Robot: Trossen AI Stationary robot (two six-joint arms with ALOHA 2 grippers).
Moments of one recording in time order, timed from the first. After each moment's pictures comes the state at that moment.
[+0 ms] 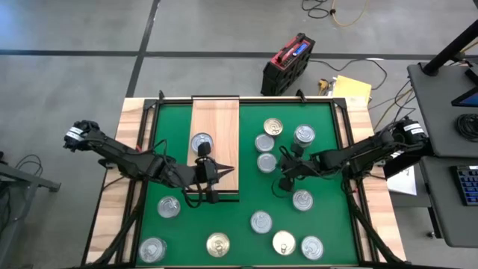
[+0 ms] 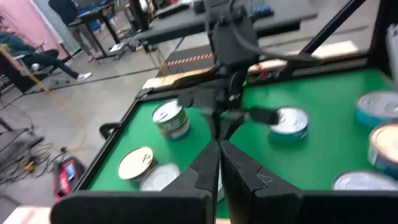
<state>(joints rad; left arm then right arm) -0.39 1.32 0.99 0.01 -0.62 0.07 0.16 1.37 0.60 -0.11 0.40 0.34</state>
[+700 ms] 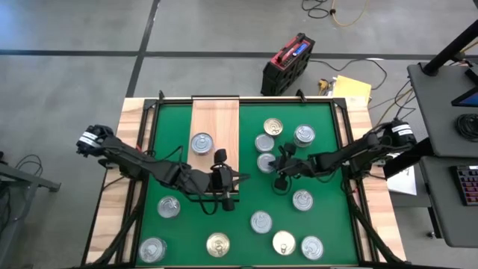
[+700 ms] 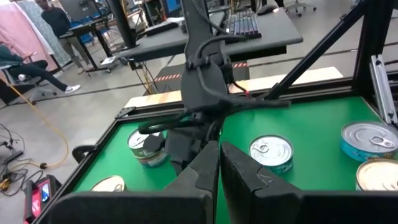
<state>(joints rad) -0.38 1.52 1.10 0.18 -0.59 0.08 0.12 1.51 0.49 0.32 0.42 0.13</state>
